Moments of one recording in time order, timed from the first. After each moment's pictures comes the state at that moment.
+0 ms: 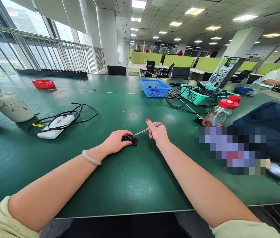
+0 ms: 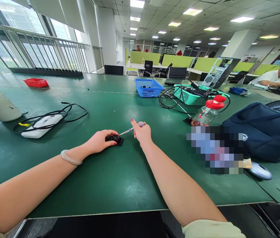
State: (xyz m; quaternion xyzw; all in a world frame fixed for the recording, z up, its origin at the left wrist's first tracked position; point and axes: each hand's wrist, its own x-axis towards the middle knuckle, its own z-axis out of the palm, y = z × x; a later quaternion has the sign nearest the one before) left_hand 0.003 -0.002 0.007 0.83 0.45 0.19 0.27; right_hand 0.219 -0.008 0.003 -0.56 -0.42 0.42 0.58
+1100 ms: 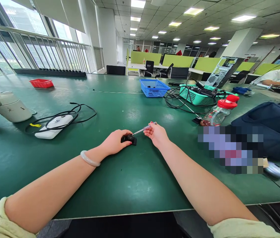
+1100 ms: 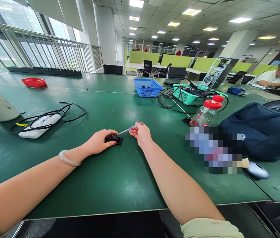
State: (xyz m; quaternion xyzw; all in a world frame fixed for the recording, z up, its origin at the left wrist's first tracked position) left_hand 0.004 -0.005 0.005 0.85 0.44 0.19 0.20; right_hand 0.214 -0.005 0.011 -0.51 -0.22 0.56 0.62
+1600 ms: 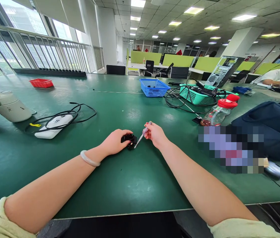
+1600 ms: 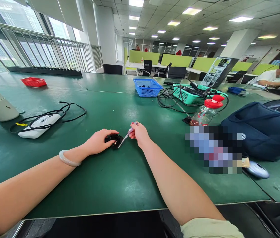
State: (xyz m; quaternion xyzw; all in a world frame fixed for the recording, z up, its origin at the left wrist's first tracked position) left_hand 0.005 -0.006 0.005 0.86 0.44 0.19 0.18; right_hand 0.214 -0.008 0.010 -0.52 -0.32 0.56 0.55
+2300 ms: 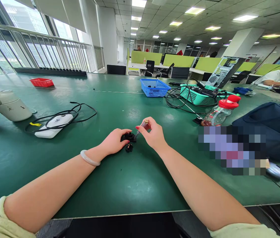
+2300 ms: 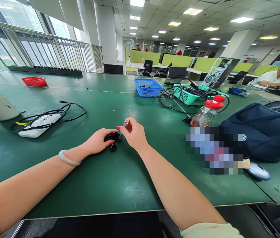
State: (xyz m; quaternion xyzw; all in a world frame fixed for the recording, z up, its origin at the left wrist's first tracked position) left_hand 0.003 -0.003 0.003 0.85 0.46 0.19 0.17; right_hand 0.201 -0.035 0.025 -0.47 -0.62 0.26 0.57
